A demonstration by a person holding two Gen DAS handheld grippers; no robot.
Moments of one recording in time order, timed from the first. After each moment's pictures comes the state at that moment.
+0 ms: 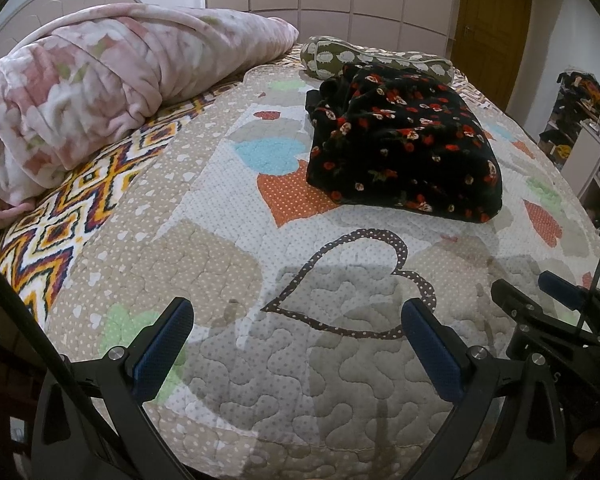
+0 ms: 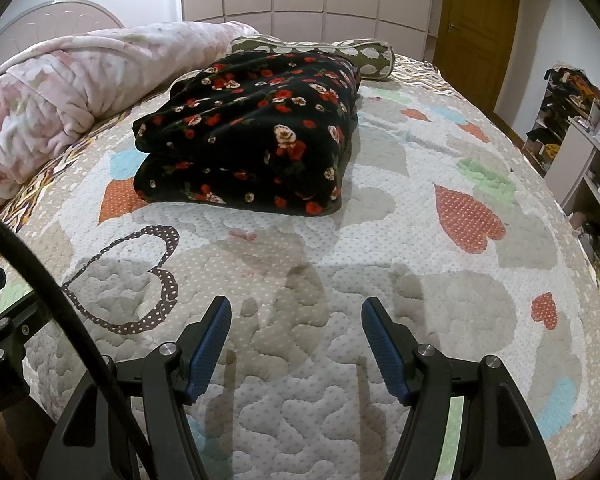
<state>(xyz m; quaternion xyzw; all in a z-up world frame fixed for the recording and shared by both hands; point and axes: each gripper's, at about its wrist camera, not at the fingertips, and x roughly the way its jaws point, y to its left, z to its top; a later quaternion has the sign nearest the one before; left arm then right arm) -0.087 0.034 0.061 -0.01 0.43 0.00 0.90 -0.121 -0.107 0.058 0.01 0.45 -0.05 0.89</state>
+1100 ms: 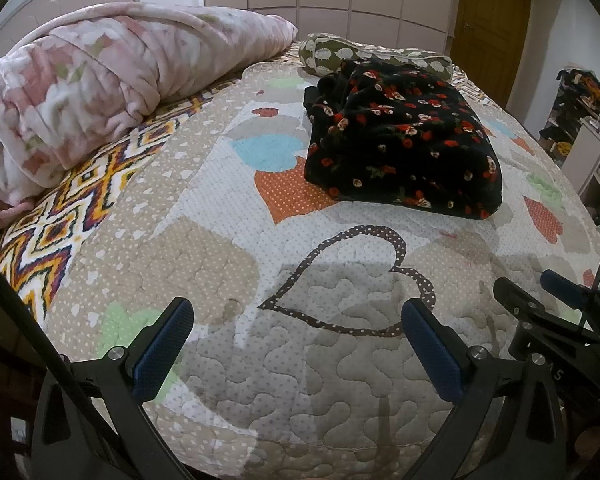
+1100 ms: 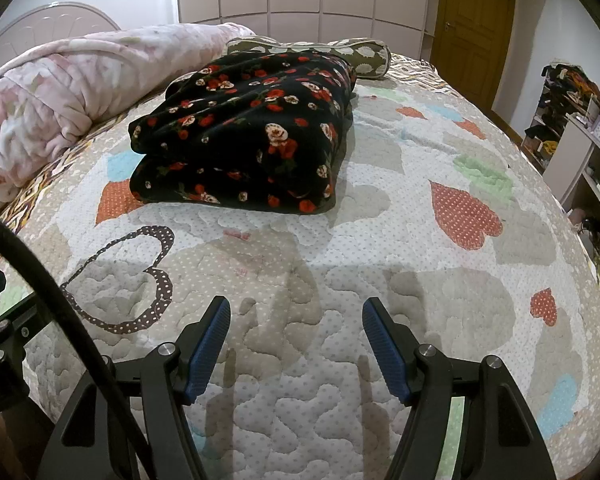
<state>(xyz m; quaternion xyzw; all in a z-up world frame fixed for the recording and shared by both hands) -0.086 0.033 0.057 -0.01 0.43 -0.01 0.90 -0.123 -0.111 0.058 0.01 0.45 -0.06 0.89</state>
